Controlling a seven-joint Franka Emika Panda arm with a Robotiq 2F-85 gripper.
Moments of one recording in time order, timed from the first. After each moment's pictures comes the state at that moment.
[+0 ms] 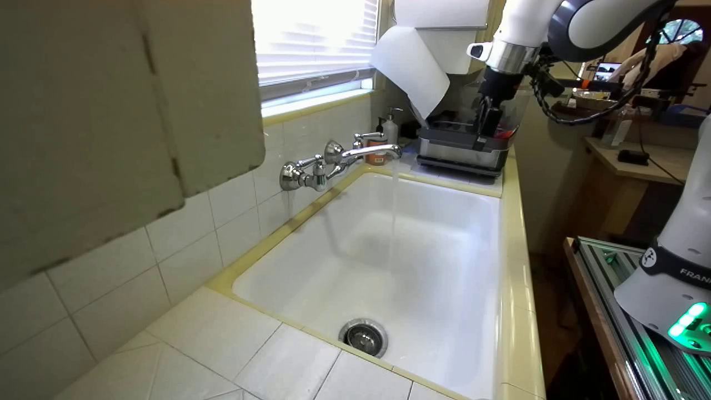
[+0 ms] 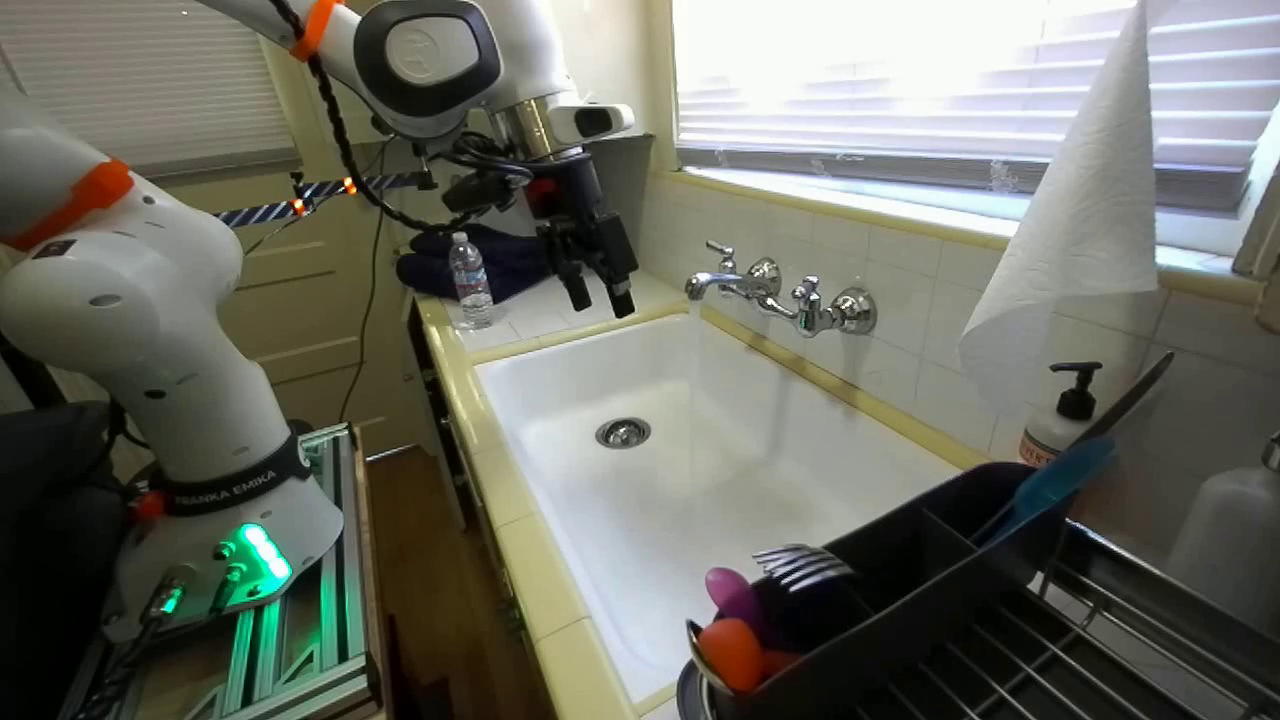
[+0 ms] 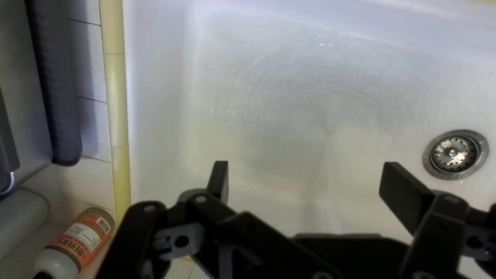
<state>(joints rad) -0.15 -0.53 -0.13 -2.71 -0.30 2.39 -0.24</state>
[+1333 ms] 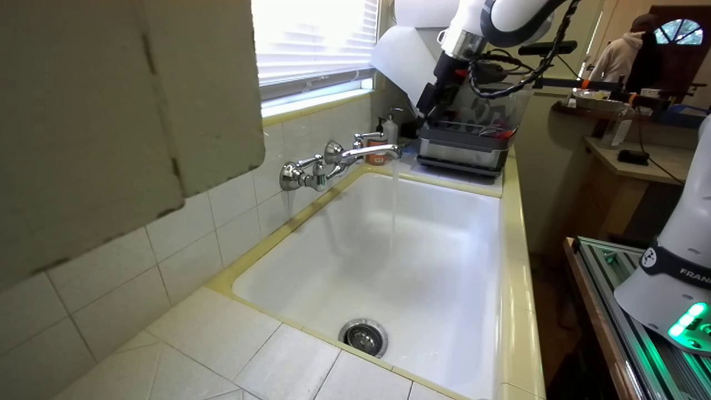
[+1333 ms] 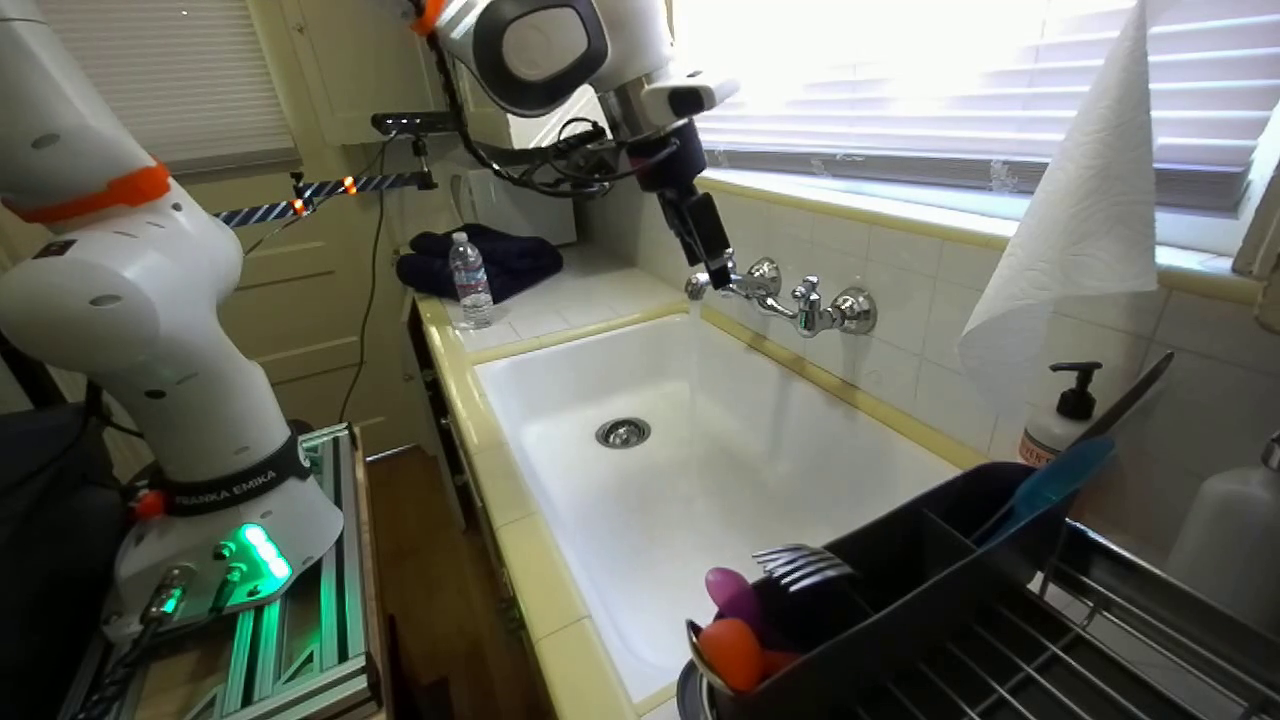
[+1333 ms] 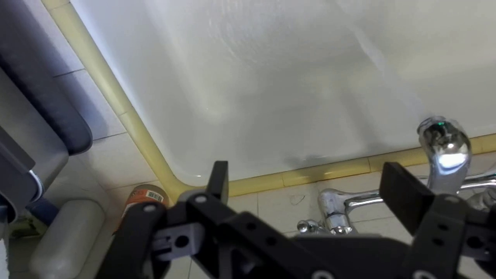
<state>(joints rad) -0.15 -0.22 -0.15 -2.41 -0.09 2.54 0.04</state>
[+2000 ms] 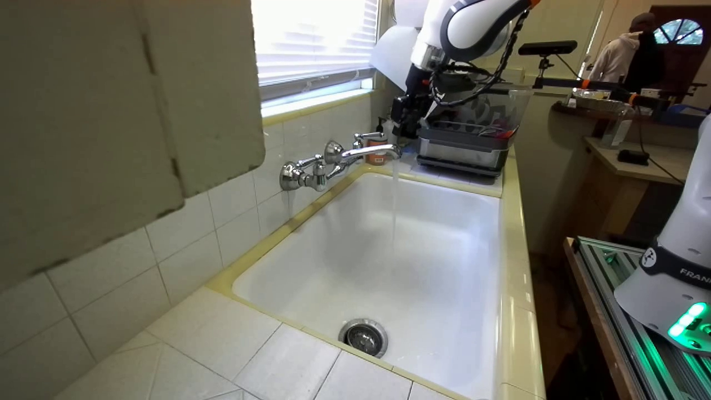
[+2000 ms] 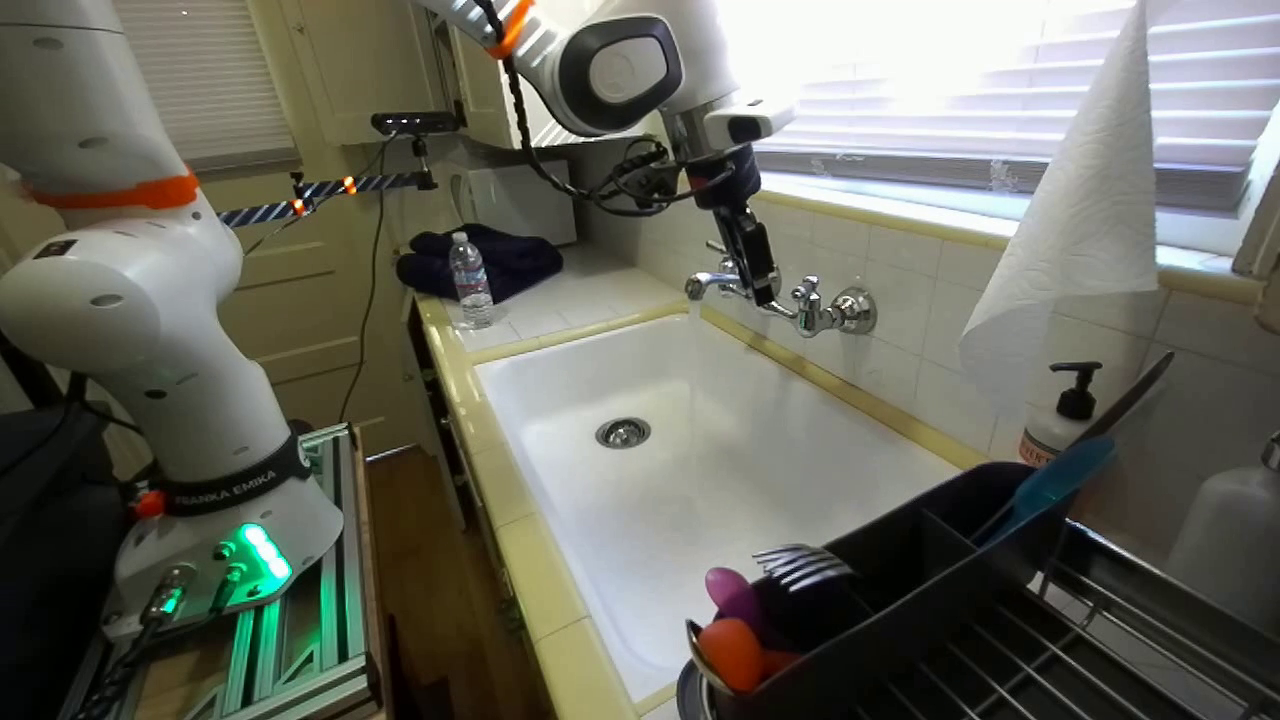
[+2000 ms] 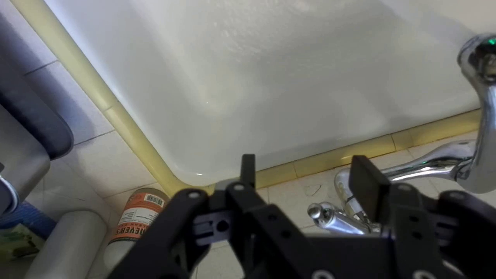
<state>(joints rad) -0.14 0.01 -0.13 -2.22 -0.09 2.54 0.18</state>
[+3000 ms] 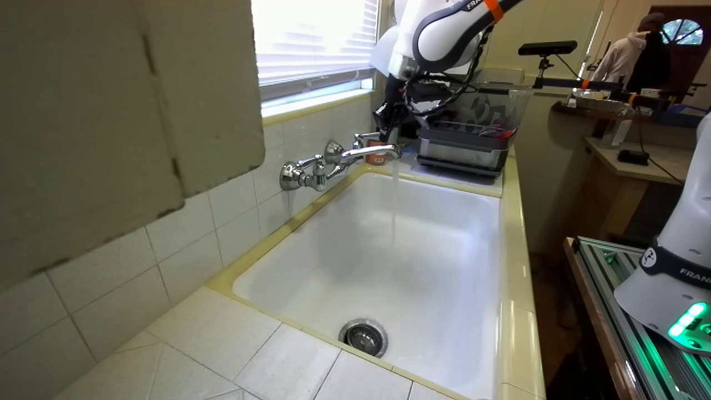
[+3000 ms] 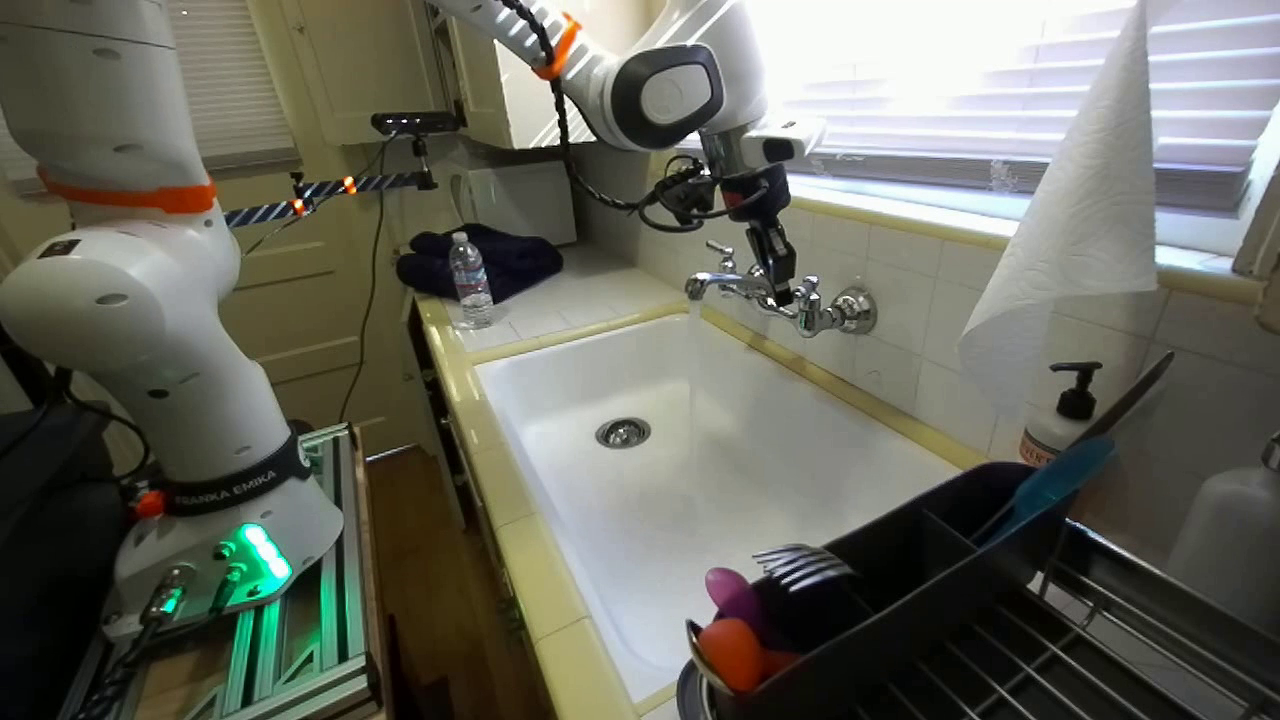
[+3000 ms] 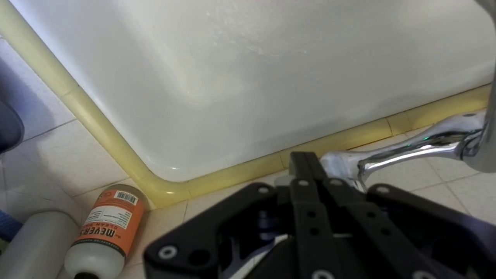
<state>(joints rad) -0.12 0.17 -0.12 -2.07 -0.06 2.54 0.22</state>
